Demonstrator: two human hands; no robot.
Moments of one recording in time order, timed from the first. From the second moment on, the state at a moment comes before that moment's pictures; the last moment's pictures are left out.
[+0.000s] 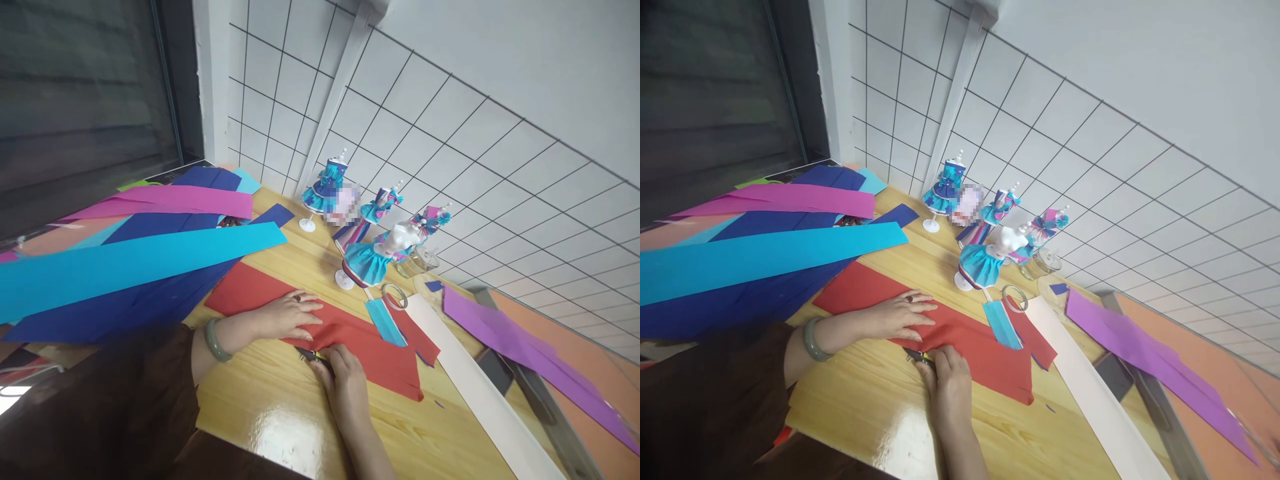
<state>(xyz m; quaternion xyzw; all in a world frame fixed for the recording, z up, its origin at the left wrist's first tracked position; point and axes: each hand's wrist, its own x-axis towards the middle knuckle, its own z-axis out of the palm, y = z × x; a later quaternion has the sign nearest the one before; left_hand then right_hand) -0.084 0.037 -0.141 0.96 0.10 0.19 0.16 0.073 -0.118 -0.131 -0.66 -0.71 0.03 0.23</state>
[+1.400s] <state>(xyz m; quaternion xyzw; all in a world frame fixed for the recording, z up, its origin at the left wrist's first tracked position) -0.085 0.038 -0.138 0.96 0.10 0.18 0.18 0.054 -0.111 -0.130 -0.66 -0.71 0.05 0.25</state>
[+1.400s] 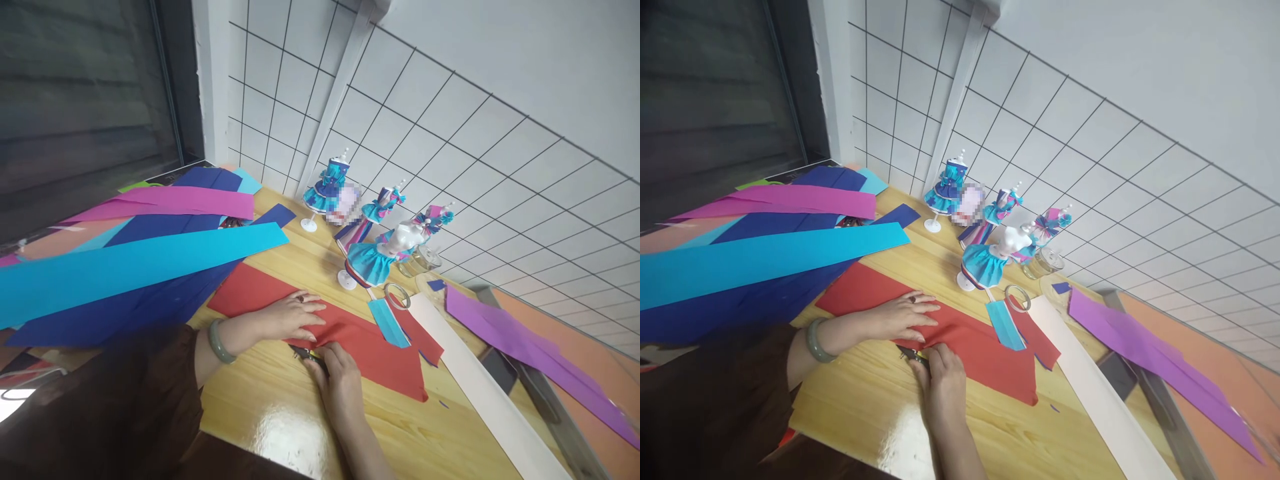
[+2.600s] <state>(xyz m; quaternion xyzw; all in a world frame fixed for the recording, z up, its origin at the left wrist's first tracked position) -0.083 0.037 -0.132 0.96 0.13 0.15 0.18 0.173 -0.188 -0.102 -0.90 -0.28 0.14 0.30</state>
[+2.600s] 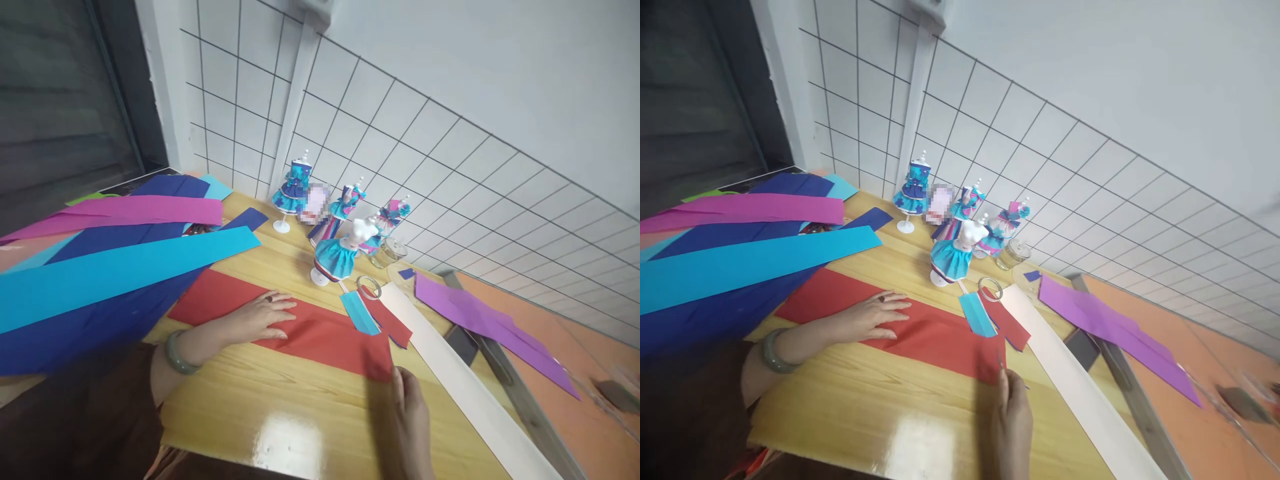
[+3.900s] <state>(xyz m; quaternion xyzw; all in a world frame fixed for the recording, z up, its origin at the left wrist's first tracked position) -0.055 -0.009 -0.121 0.96 0.10 0.10 0.24 0.366 -0.218 -0.075 -0.90 -0.37 0.10 0.21</state>
